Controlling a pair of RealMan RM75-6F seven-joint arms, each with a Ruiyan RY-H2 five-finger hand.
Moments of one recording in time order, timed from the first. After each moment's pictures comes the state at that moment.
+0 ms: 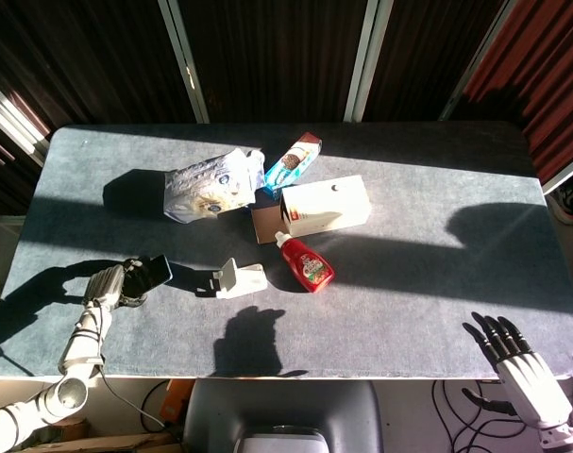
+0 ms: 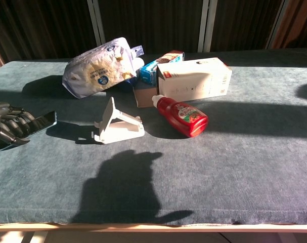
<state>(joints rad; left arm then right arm) -0.51 -1.49 -0.30 -1.32 0.81 0.75 0.22 0.01 -1.11 -0.16 -1.49 -1.79 1.56 0.06</state>
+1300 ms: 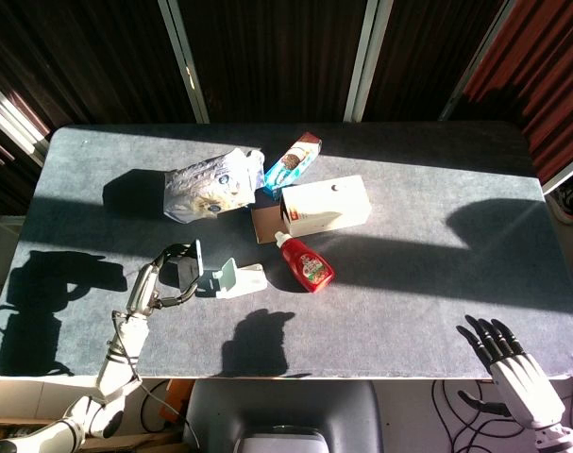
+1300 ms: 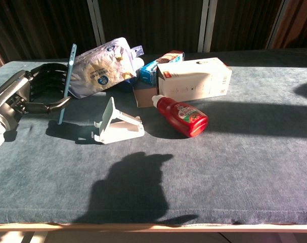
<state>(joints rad) -0.49 -1.85 -0.19 -0.89 1.57 1.34 -0.91 0.02 -1.12 -0.16 -1.50 -1.80 1.52 0.05</state>
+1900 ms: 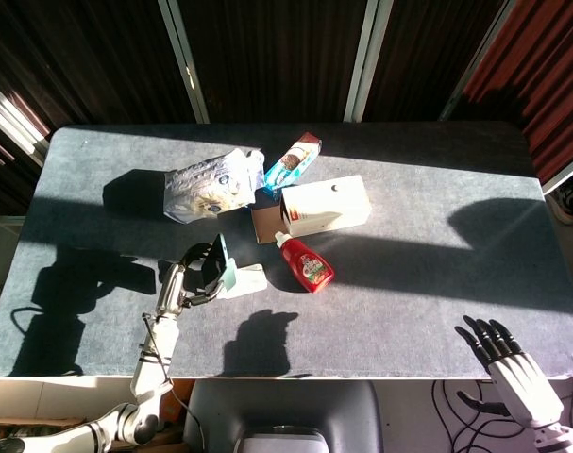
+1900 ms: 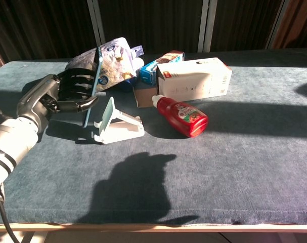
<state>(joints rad) -0.51 -1.89 -0.27 -1.18 1.36 1.22 -0.61 0.02 -1.11 -0.16 -1.50 -1.80 1.51 0.06</state>
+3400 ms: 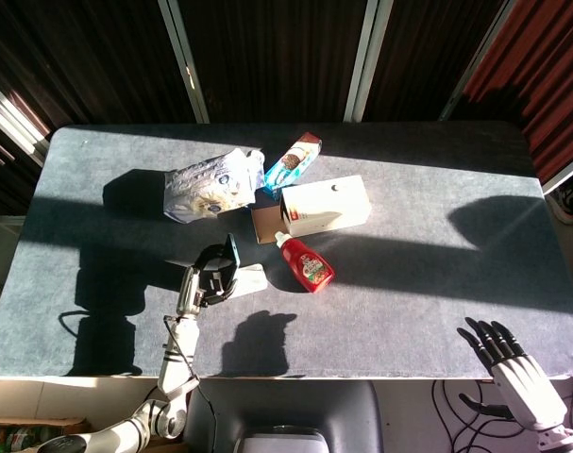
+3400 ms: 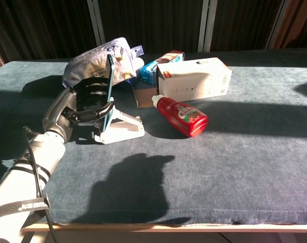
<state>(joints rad) -0.58 -2.17 -0.28 -0.75 1.39 1.28 -0.91 0.02 -1.10 -0.17 -1.49 -1.81 1.52 0.08</state>
